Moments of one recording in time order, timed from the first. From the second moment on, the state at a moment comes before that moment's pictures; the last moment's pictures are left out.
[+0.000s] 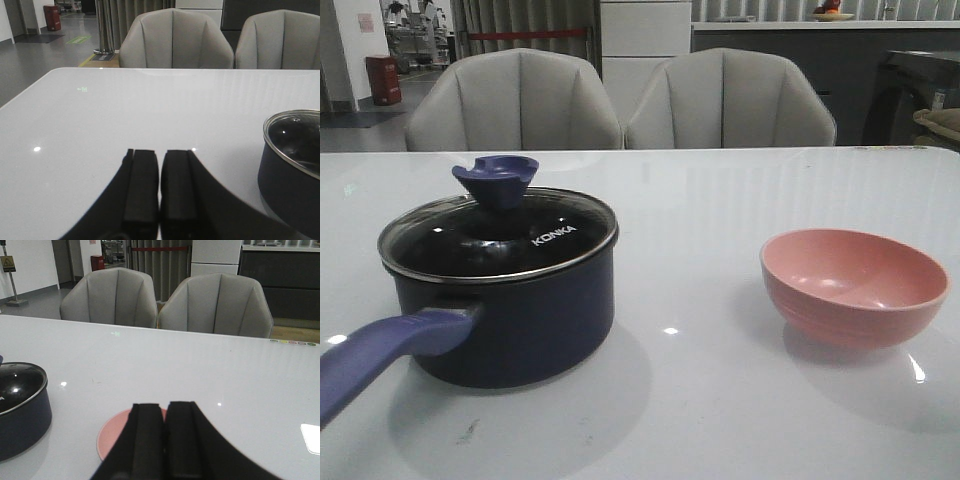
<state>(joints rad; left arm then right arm) 0.03 -0.01 -0.01 -0.03 0.18 -0.01 0.20 0.13 -0.18 0.19 0.16 -0.14</state>
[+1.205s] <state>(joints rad) -0.06 -0.01 0.01 -0.01 0.02 -0.04 0.20 0.13 -0.18 0.19 0.16 -0.14</state>
